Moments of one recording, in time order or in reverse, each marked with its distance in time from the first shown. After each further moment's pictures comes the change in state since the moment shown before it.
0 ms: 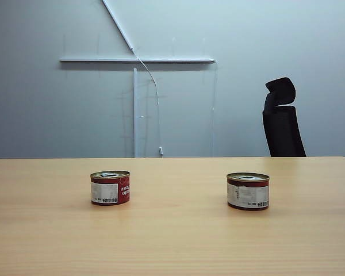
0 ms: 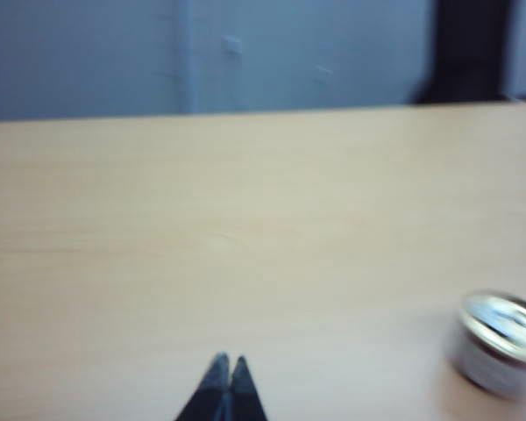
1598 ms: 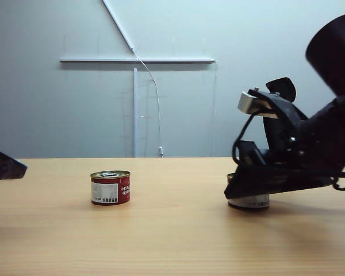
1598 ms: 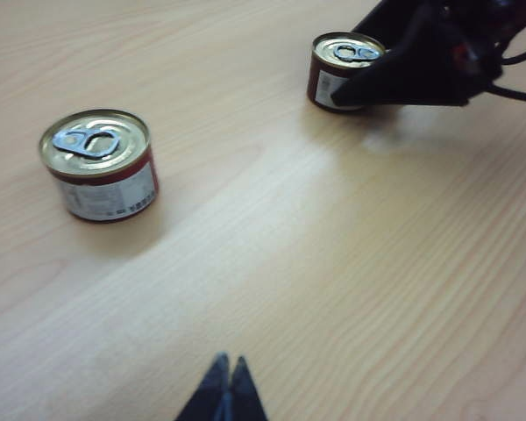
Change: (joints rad) left arm -0.608 0.281 -0.001 -0.009 0.008 0.000; right arm 0.463 1.497 0.428 0.406 -0.154 -0.221
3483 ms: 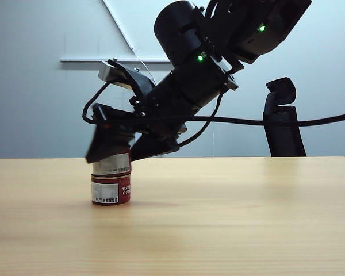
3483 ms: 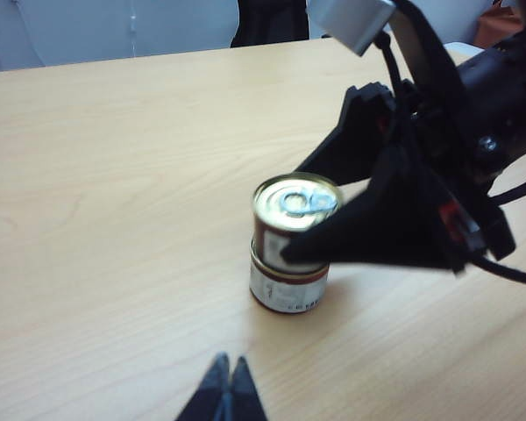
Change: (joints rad) left arm 0.376 -0.201 0.000 0.000 0.134 0.000; right arm 0.307 0.355 0.635 -0.261 -0.049 -0.019
